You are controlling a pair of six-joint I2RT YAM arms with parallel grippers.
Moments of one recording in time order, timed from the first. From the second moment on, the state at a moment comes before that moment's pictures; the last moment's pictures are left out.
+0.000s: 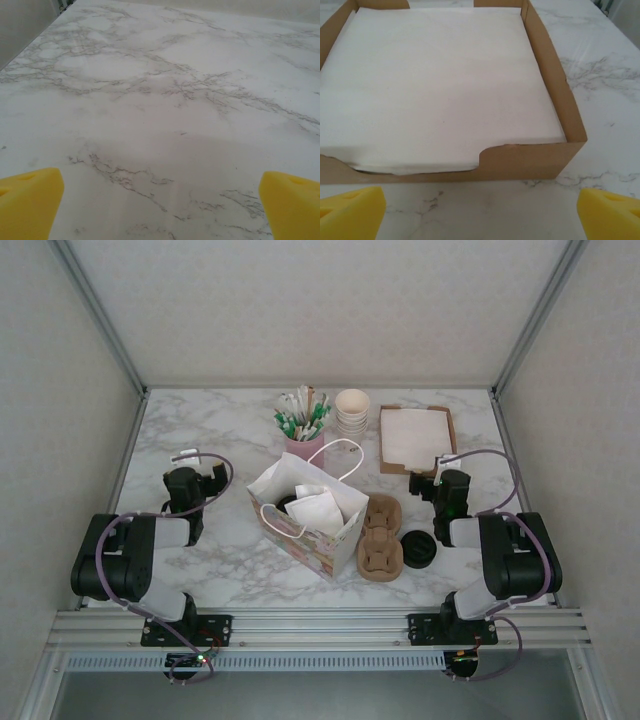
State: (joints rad) left arm -0.06 1.53 0.41 0.73 -0.20 -0.11; right arm 0.09 1.54 0.40 0.69 0.13 0.04
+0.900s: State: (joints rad) left arm -0.06 1.53 0.41 0.73 -0.20 -0.11; right arm 0.09 1.54 0.39 0.72 0.12 0.04
